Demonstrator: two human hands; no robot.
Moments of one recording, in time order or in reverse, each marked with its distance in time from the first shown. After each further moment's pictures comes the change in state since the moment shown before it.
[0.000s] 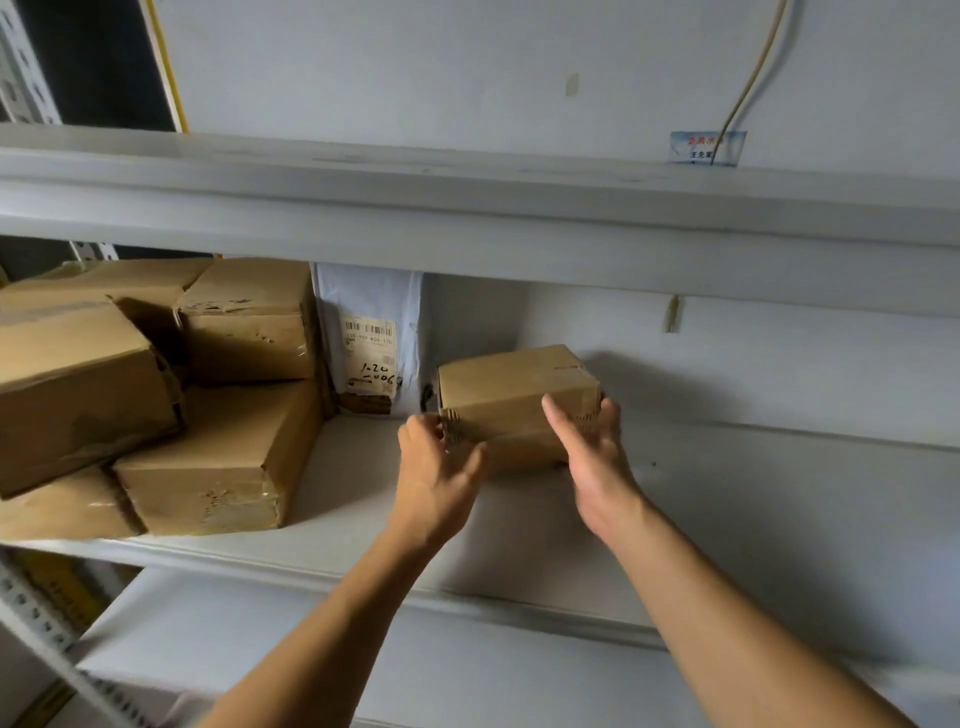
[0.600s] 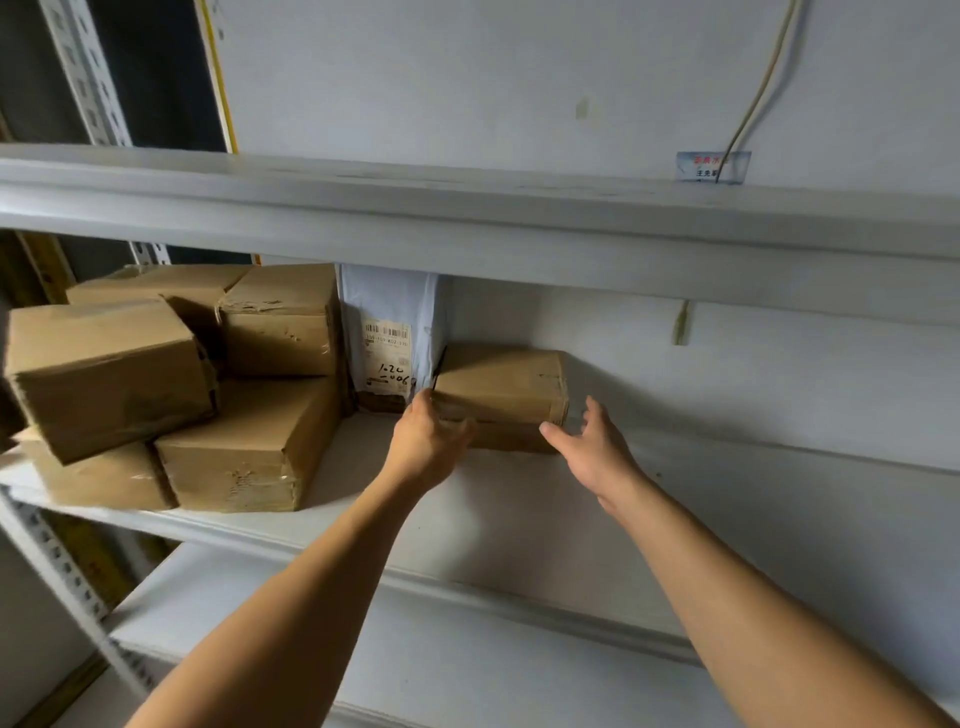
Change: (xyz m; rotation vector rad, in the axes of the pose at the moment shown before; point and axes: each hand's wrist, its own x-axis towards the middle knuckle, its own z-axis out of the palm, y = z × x) left_hand 0.033 0.022 -0.016 0.227 -0.058 -0.232; right_hand 0.016 -0.016 -0.018 -0.504 -0.212 -0.010
